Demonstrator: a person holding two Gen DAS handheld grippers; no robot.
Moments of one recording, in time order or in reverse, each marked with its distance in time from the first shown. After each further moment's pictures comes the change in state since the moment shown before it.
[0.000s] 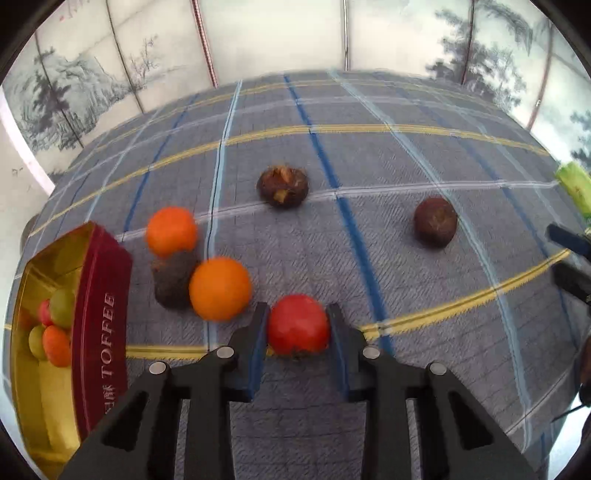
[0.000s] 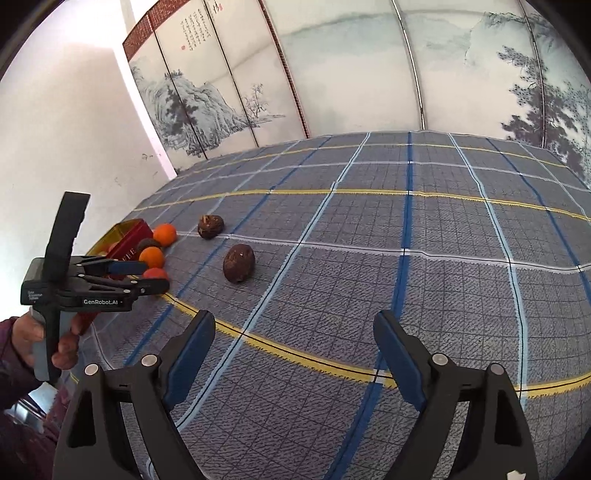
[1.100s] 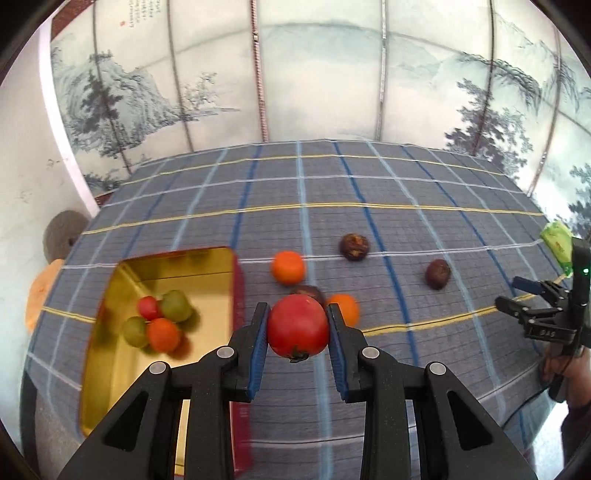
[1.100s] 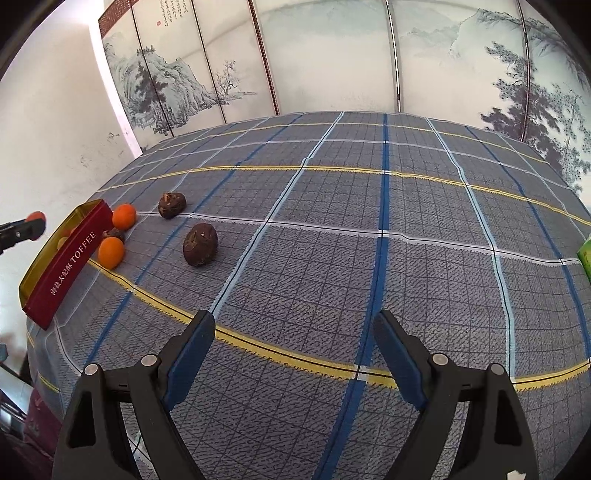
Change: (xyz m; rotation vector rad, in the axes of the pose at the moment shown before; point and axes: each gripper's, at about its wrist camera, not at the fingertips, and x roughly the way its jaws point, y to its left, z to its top) left arm -0.120 0.082 -0.019 -0.116 -0.184 0.054; right arm 0.015 -0.001 0.002 0.000 0.080 -0.133
